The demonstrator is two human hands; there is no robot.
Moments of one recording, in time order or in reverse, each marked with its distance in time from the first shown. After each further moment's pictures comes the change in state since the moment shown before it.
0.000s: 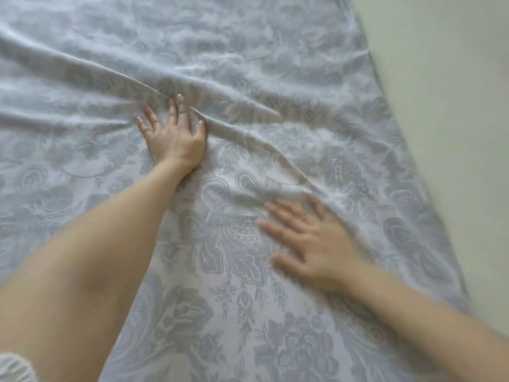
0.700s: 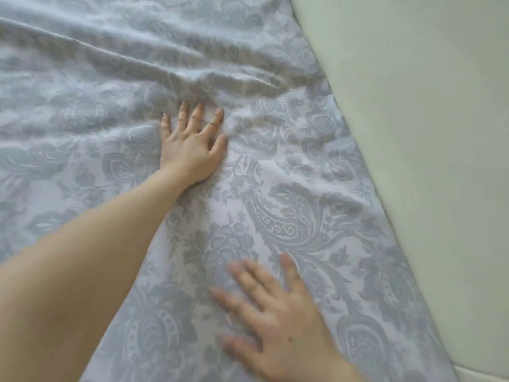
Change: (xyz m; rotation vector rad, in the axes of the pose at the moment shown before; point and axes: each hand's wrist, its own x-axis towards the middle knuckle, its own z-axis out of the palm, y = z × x) left_hand -0.149 0.086 0.025 -0.010 -0.089 0.493; right_hand -0.174 -0.114 0.030 0.037 0.154 0.132
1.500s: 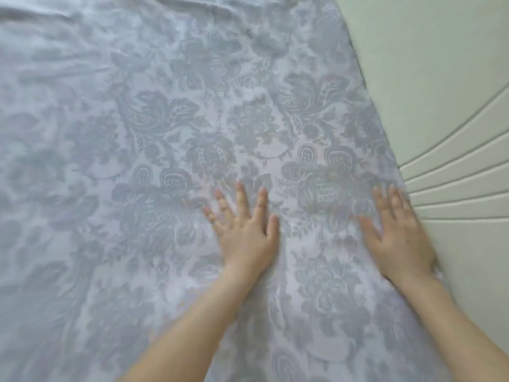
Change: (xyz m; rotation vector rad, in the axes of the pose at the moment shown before) left_hand -0.413 0.118 0.001 -0.084 -0.253 -0.256; right_hand -0.234 -0.006 -0.017 -0.012 -0.082 0.741
